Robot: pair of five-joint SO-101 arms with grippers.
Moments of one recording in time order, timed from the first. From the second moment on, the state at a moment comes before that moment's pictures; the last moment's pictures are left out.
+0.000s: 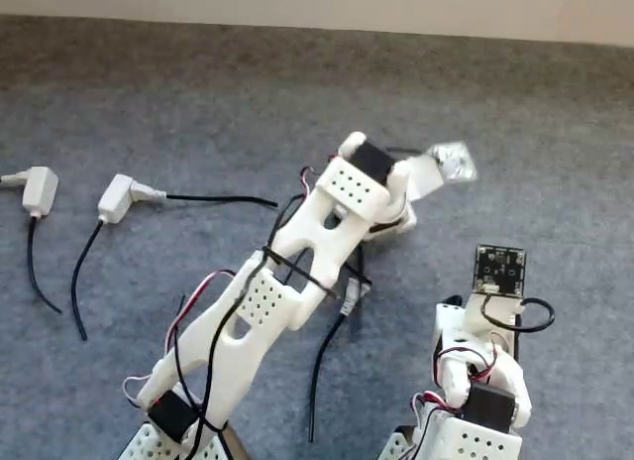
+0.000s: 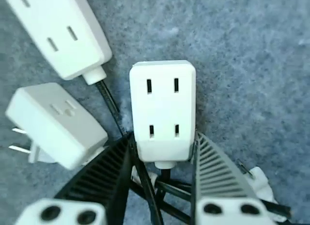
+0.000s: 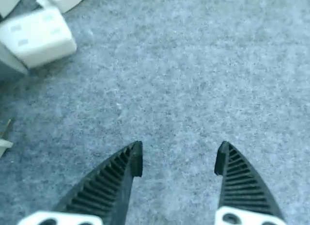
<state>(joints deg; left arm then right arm) 32.7 67.2 -81.6 100.5 -31.8 9.8 -104.2 92.1 63.7 10.2</state>
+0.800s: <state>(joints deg) 14.2 -5.0 -27.4 101.1 -40.8 8.7 -104.2 93.8 62.5 10.4</state>
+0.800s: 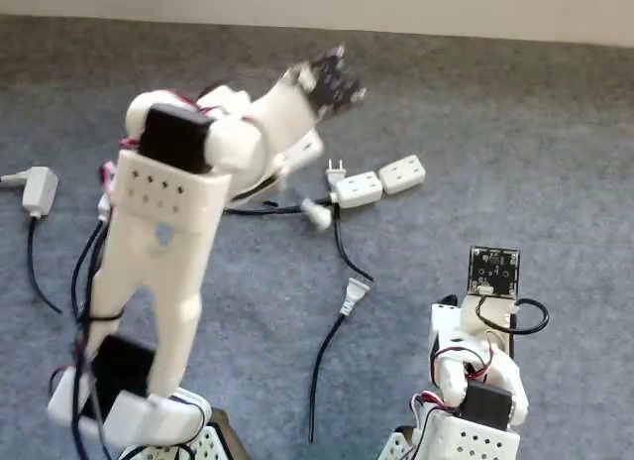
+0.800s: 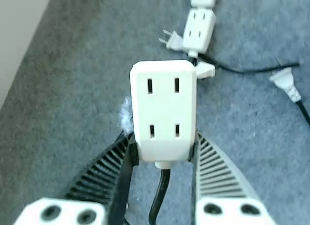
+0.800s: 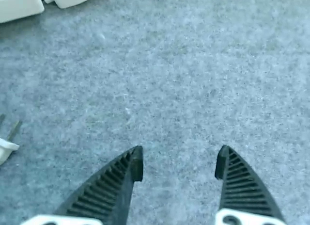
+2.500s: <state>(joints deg) -2.4 -31.4 59.0 60.7 -74.0 1.8 -99.1 88.6 66.5 25.5</state>
